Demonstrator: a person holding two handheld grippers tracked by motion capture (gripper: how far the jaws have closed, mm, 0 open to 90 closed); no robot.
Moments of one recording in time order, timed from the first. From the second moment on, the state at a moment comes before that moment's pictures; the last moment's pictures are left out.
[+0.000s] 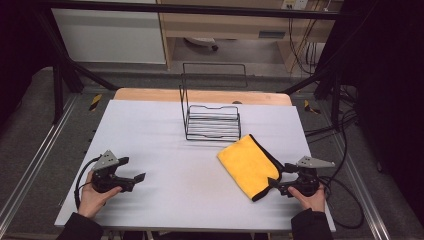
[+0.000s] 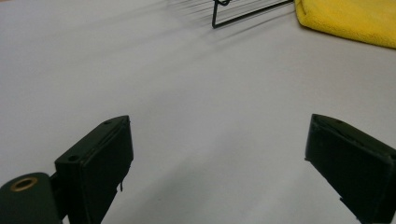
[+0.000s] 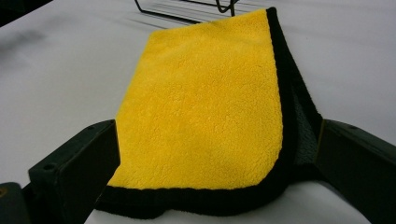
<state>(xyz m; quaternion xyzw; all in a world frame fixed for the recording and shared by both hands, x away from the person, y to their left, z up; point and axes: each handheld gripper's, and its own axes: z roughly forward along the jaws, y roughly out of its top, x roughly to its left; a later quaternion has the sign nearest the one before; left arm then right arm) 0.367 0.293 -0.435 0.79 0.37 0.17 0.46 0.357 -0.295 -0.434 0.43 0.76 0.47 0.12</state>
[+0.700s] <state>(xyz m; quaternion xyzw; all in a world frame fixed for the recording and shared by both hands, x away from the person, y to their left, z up) 0.365 0.295 -0.437 0.79 0.37 0.16 0.46 0.356 -0.276 -0.431 0.42 0.78 0.45 0.12</state>
